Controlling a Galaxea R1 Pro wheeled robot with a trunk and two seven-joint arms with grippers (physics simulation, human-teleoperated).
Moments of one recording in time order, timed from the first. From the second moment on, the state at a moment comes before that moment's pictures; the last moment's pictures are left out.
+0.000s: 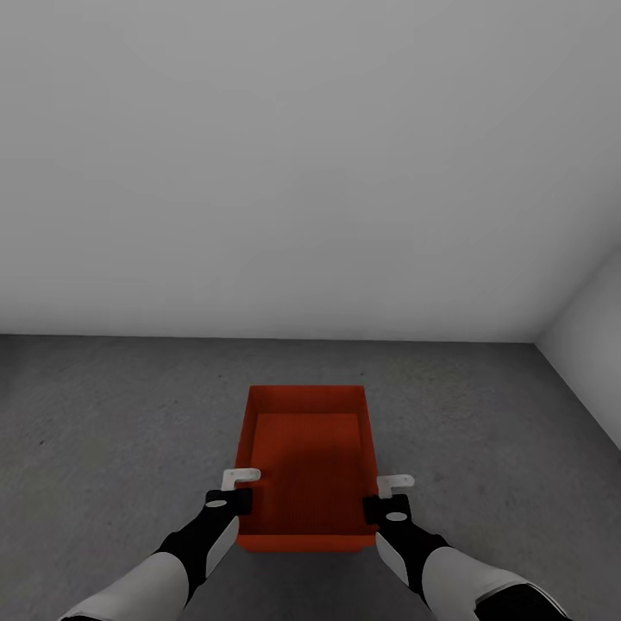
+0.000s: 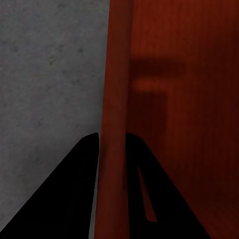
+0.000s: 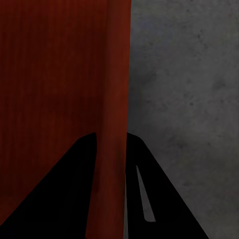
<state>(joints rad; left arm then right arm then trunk) -0.66 -0.10 -0.16 -0.32 0.16 0.11 0.26 -0.73 0.14 0.26 -0.09 -0.14 -0.06 -0.27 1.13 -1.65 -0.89</state>
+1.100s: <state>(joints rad) -0.66 -0.10 -0.16 -0.32 0.16 0.11 0.25 -0.73 0.14 0.26 -0.09 -0.14 -0.07 -0.27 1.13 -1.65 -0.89</state>
